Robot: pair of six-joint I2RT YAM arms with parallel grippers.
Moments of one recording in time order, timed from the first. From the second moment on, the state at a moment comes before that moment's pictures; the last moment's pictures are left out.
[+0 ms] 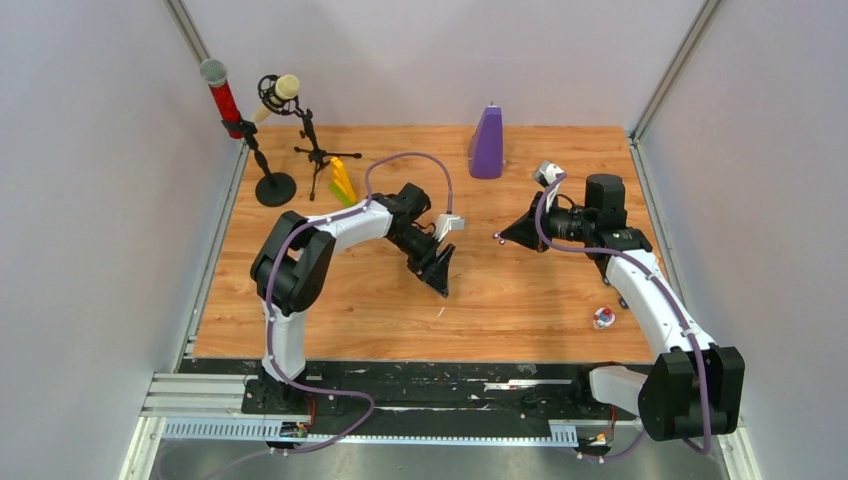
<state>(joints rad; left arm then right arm) -0.60 1.99 1.36 -0.69 0.89 0.21 0.10 1.19 0.90 -0.27 -0.99 -0.19</state>
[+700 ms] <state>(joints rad) -0.64 2.06 1.58 -0.71 0.84 0.19 0.10 1.19 0.90 -0.27 -0.98 -0.20</state>
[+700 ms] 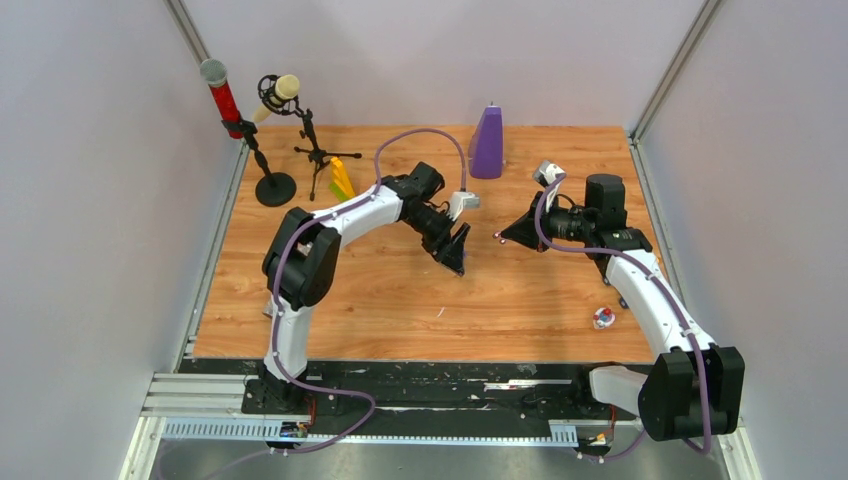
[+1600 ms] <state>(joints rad) -0.46 2.20 1.61 -0.43 0.77 -0.06 0.10 1.19 0.90 -0.27 -0.96 -0.20</state>
